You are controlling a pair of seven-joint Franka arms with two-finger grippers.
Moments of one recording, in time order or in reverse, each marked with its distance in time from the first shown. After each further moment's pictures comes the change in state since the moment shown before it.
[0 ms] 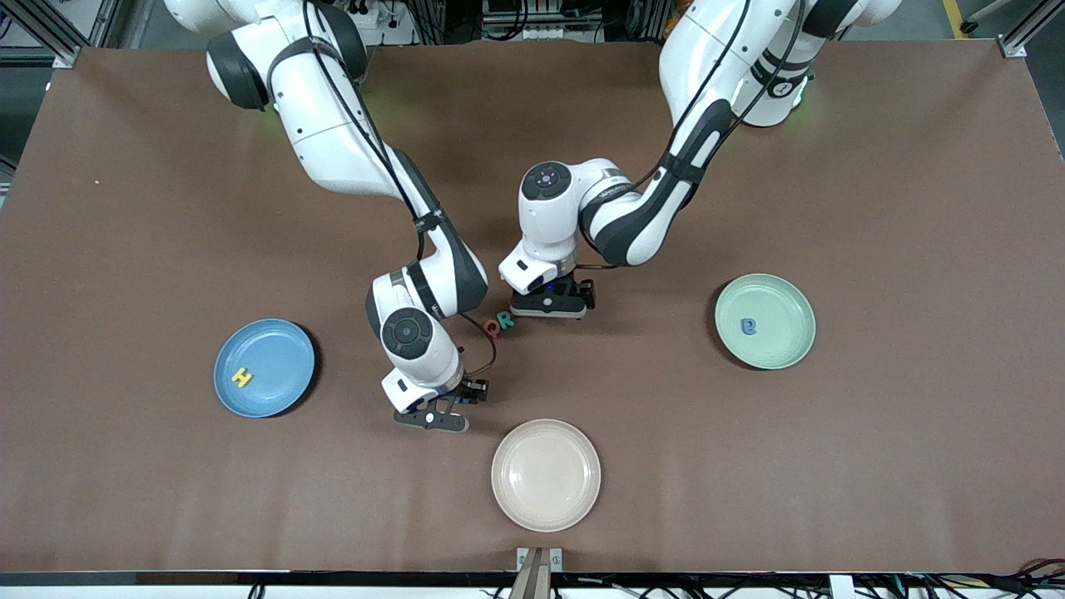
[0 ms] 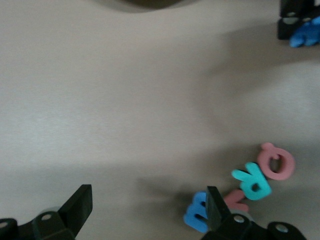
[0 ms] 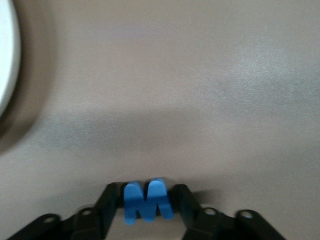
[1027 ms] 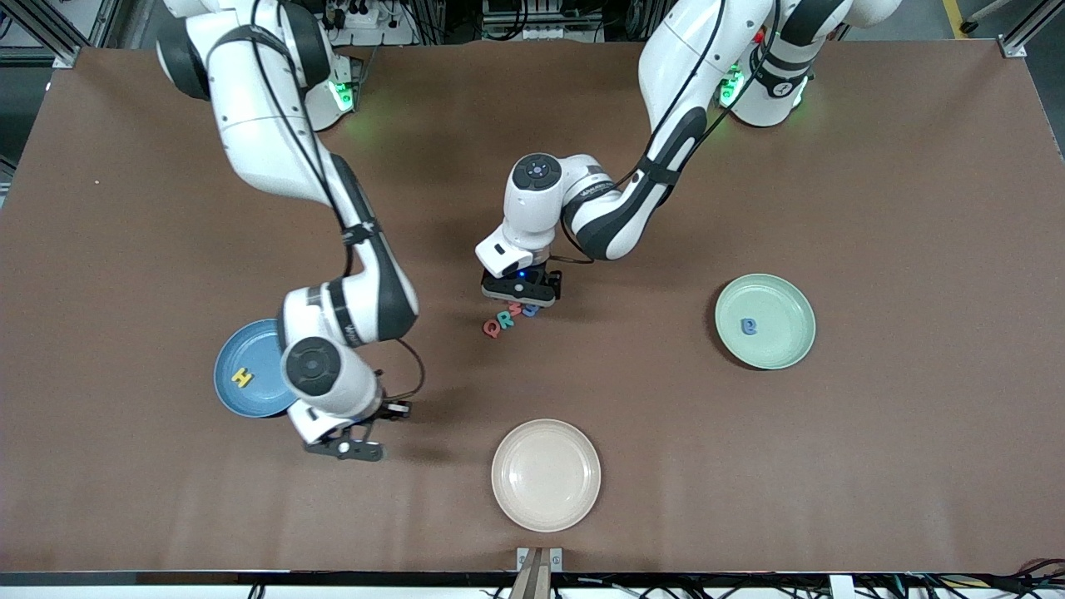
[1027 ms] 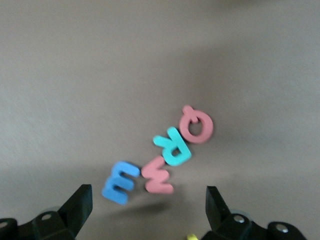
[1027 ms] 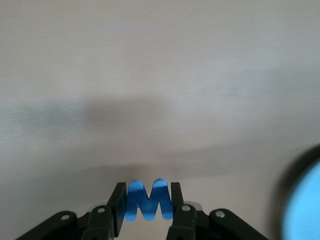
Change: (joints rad) left arm -0.054 0.049 -0.014 0.011 -0.166 0.108 0.041; right arm -0.165 -0.106 -0.061 0.036 -0.086 -0.274 -0.200
